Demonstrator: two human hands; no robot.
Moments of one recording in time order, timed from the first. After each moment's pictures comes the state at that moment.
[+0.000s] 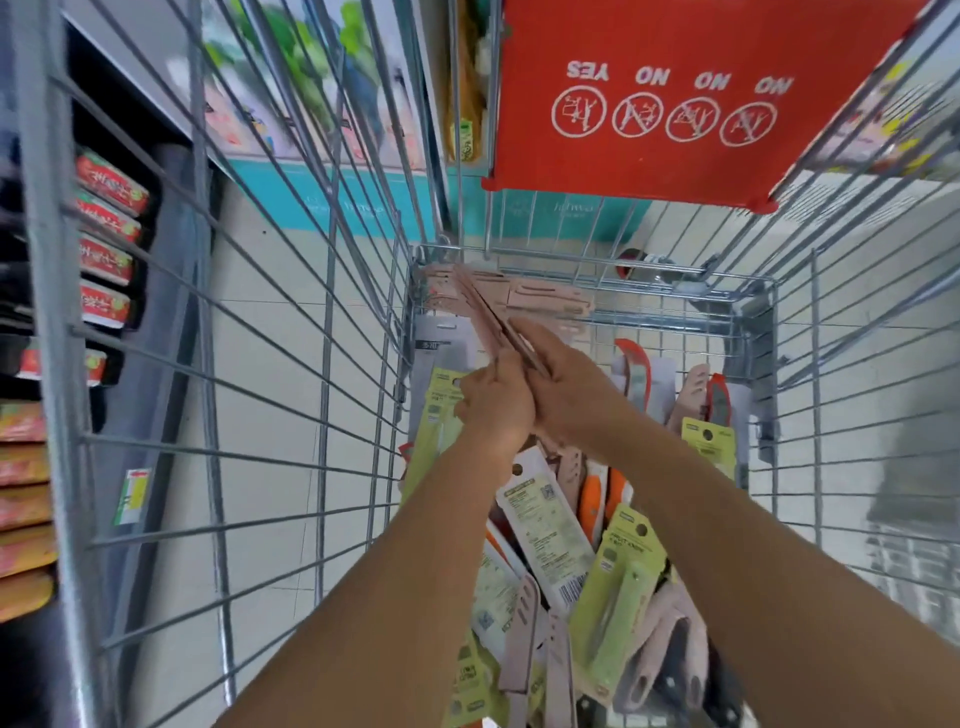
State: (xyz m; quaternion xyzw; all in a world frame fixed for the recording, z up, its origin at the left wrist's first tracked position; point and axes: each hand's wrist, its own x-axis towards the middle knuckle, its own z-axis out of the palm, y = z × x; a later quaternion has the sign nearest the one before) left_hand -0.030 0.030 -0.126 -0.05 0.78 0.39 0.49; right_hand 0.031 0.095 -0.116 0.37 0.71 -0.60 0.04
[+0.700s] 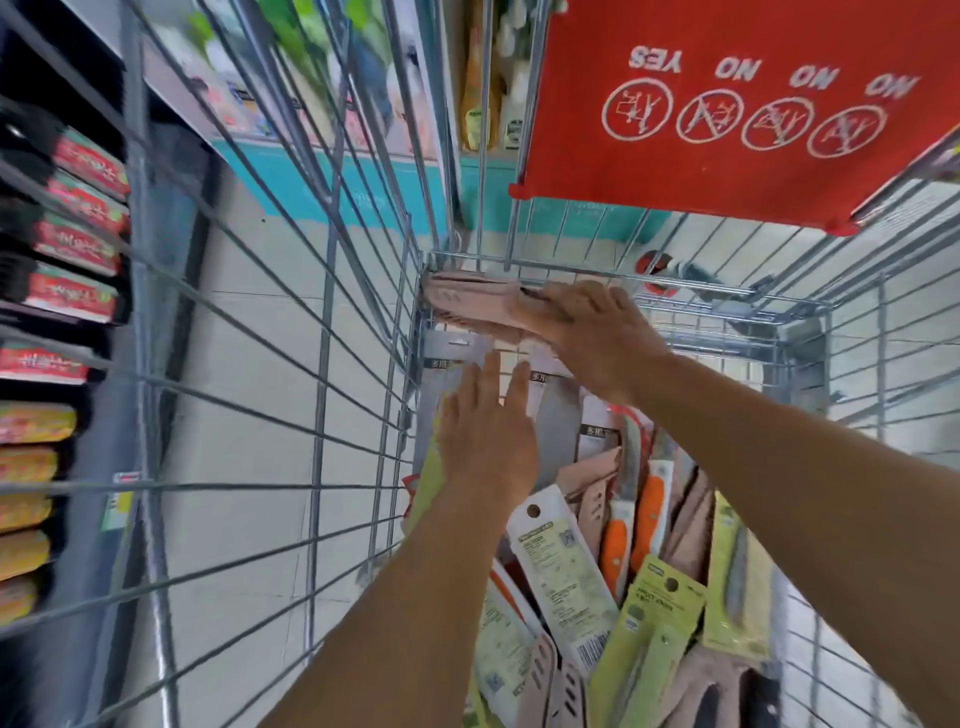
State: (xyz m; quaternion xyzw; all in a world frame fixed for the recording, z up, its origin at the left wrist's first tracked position) left_hand -0.053 0.015 -0.173 0.38 0.86 -0.02 0.33; right_hand -0.008 0.177 -0.193 0.15 0.97 -0.07 0.17
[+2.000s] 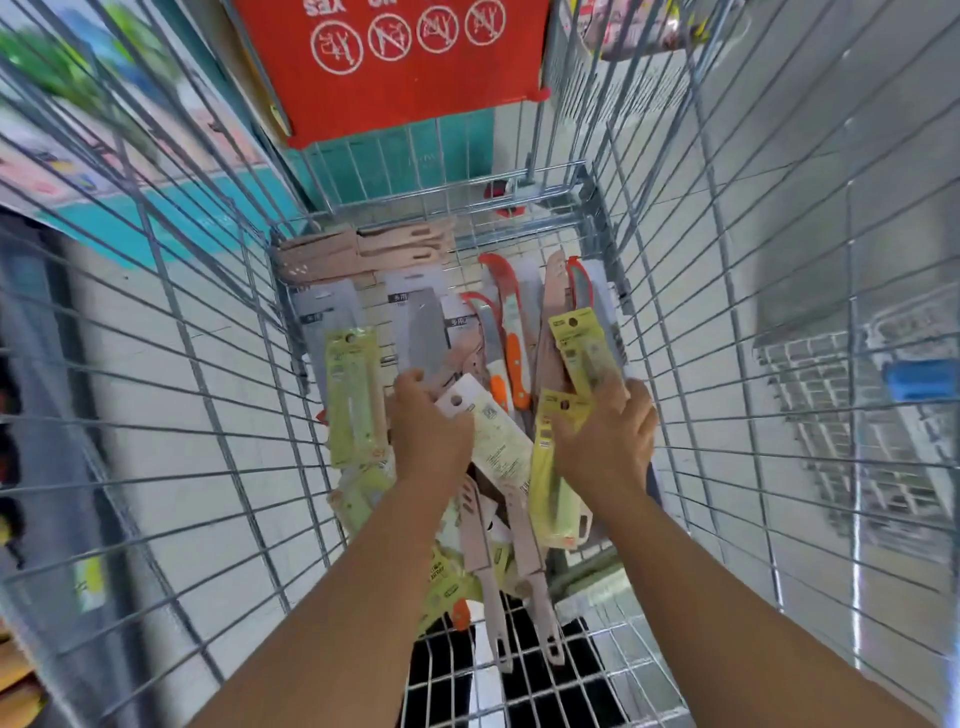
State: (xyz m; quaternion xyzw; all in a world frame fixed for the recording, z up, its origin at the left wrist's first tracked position) left_hand 0.039 -0.041 -0.127 0.17 0.85 0.28 0.41; right_hand 0.190 -0.002 -0.135 0.75 0.61 -0.25 0.05
